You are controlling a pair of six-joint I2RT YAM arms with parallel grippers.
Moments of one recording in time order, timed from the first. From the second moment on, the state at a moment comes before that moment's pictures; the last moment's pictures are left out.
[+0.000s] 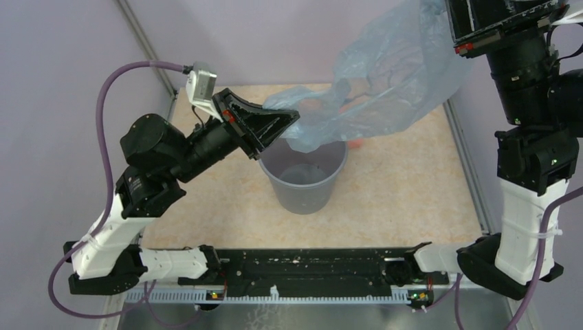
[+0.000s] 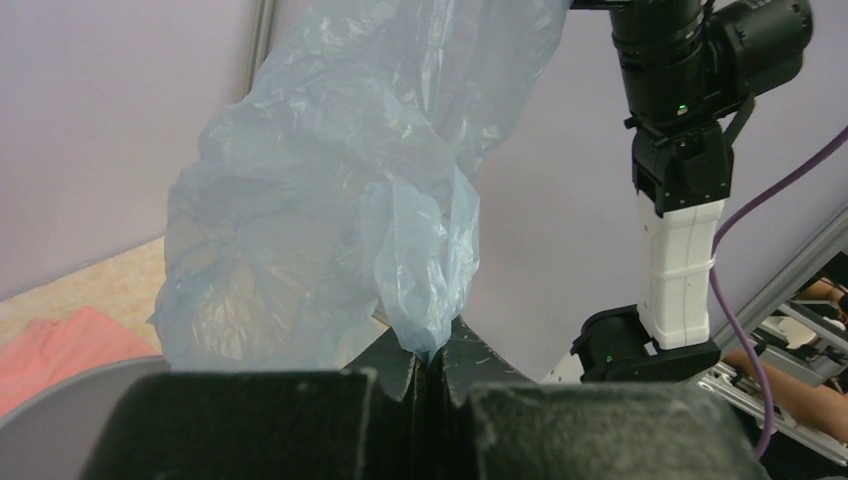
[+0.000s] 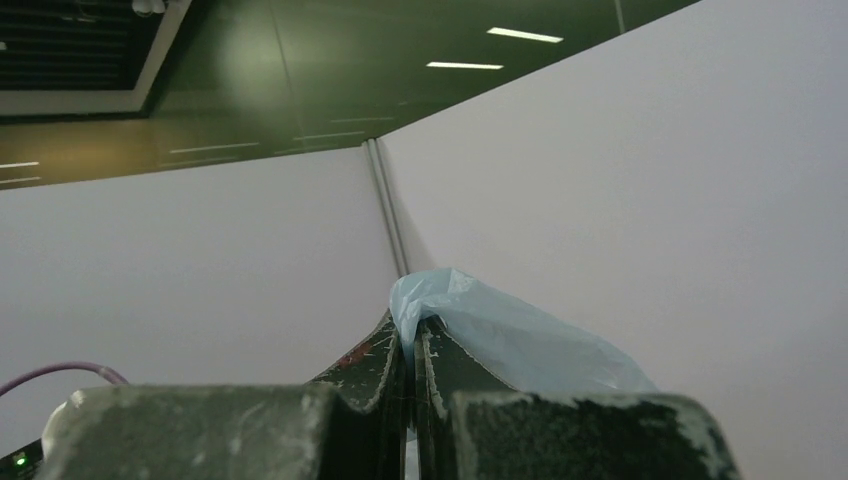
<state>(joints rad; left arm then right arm) -1.05 1.09 1.75 -0.35 0.00 -0.38 0.44 1.29 2.28 -0.22 -0.15 0.41</state>
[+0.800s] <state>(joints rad) -1.05 0.90 1.54 -0.36 -0.46 -0.34 0.66 1.59 2.29 -0.16 -0.34 0.67</state>
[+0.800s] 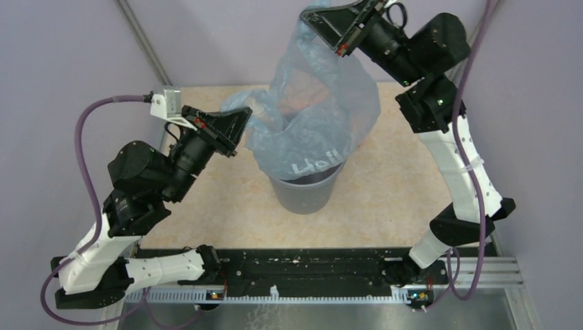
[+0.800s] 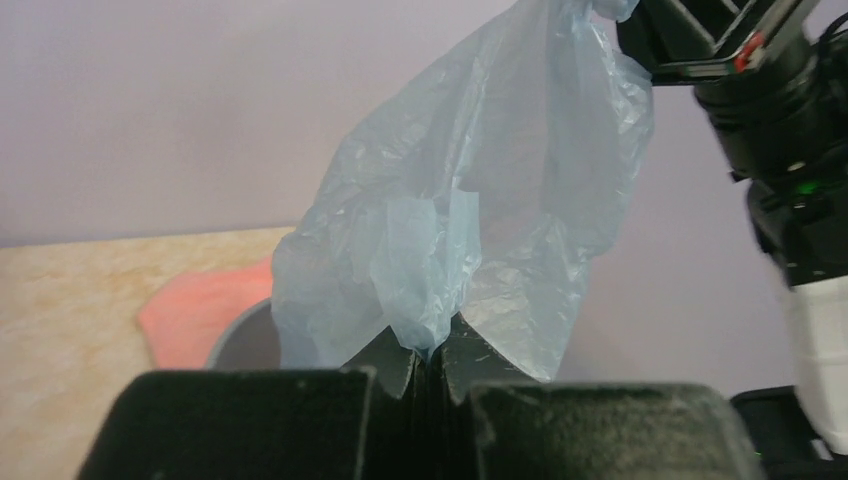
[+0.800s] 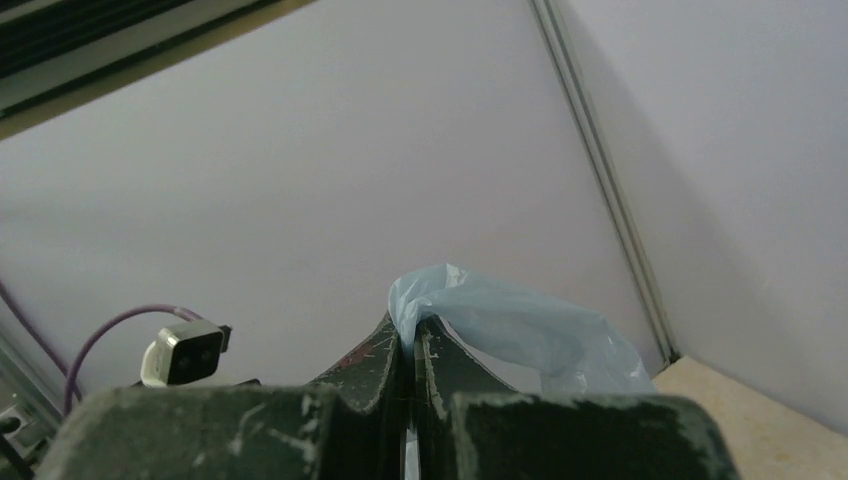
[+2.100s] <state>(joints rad) -1.05 0.72 1.30 -0.32 -0.67 -0.23 0.42 1.14 1.52 -0.39 -0.03 0.26</state>
